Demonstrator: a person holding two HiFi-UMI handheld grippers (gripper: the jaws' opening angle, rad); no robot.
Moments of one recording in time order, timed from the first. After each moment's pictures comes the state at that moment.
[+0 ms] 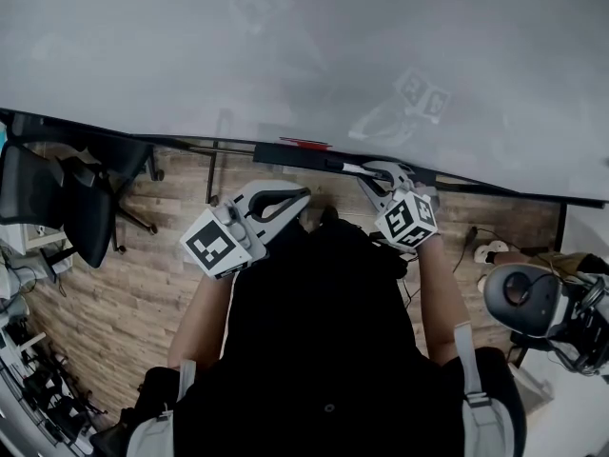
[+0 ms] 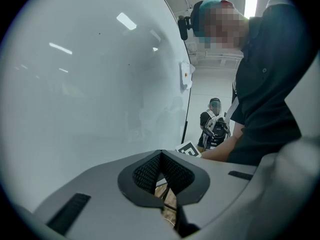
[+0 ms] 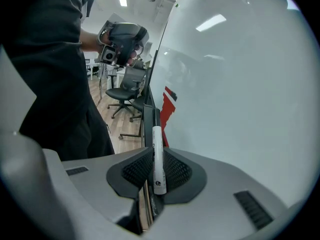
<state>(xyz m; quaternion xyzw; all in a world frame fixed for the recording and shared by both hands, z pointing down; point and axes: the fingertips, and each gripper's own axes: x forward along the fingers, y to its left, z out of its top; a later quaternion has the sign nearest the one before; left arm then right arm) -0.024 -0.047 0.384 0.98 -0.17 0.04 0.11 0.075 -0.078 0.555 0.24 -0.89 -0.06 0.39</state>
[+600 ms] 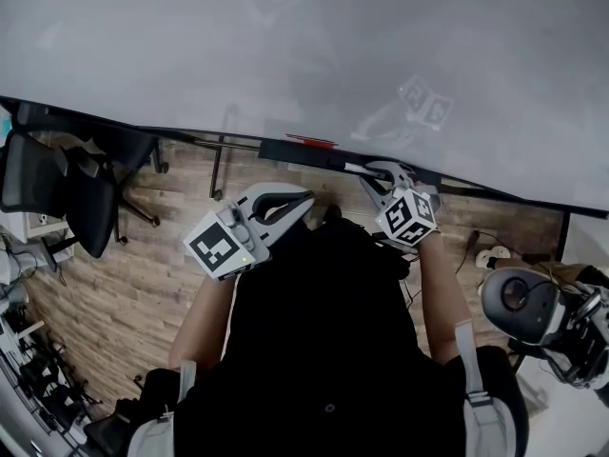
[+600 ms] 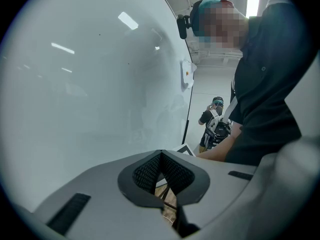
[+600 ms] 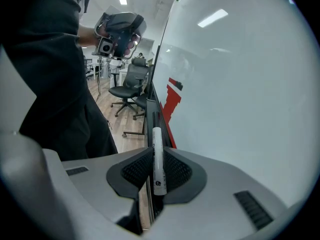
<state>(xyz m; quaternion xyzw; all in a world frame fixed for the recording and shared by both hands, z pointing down) -0.019 -0.040 0.381 0.98 -0.18 0.05 0.12 0.079 -0.079 0.571 0.22 -0.89 -0.05 0.40</state>
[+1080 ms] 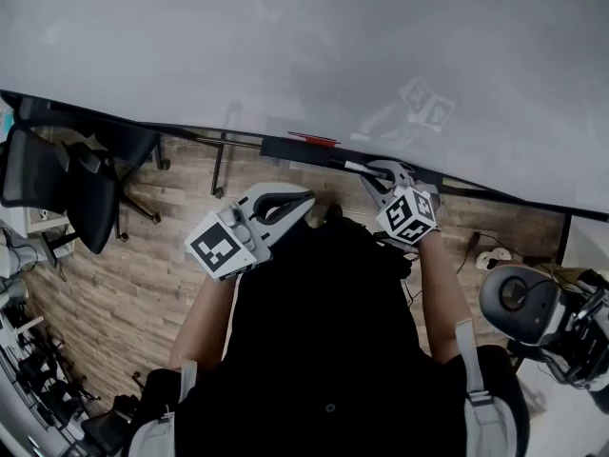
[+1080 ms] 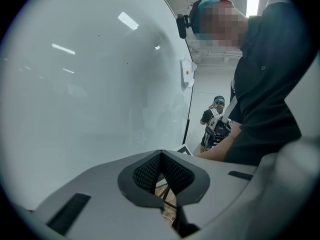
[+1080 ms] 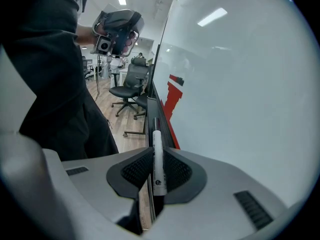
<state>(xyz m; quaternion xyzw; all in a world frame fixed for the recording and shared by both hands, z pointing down) -0.020 -0.036 0.377 0.97 -0.18 0.05 0.12 0.079 -0.078 0.573 0.22 -0.89 -0.04 0.40</state>
